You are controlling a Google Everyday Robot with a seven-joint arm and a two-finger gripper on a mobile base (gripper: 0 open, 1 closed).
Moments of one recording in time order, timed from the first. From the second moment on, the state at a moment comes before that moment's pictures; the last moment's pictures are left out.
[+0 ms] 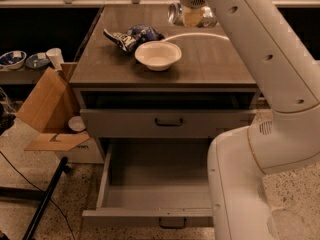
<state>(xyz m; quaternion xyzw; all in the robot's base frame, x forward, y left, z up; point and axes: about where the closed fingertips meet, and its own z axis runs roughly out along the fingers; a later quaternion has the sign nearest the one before) 0.691 -0.087 1.022 -0.69 0.59 -0.32 0.27</state>
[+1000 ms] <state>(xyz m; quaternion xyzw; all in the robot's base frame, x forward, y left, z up) 0.616 -0.102 0.987 -0.66 0.65 -0.28 0.26</state>
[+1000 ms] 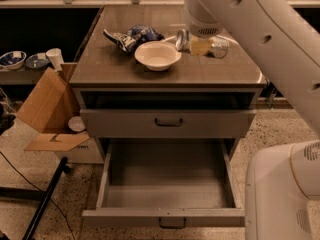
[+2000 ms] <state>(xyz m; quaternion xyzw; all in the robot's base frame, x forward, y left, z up) 0.544 -0.118 0.932 -0.65 0.70 -0.20 0.20</state>
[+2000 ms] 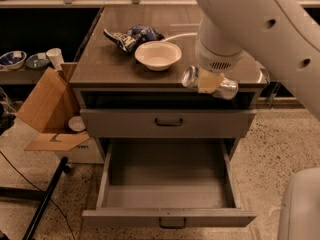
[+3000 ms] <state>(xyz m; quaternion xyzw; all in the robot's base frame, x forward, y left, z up) 0.549 -0.082 0.878 -0.66 0.71 -0.14 0.21</state>
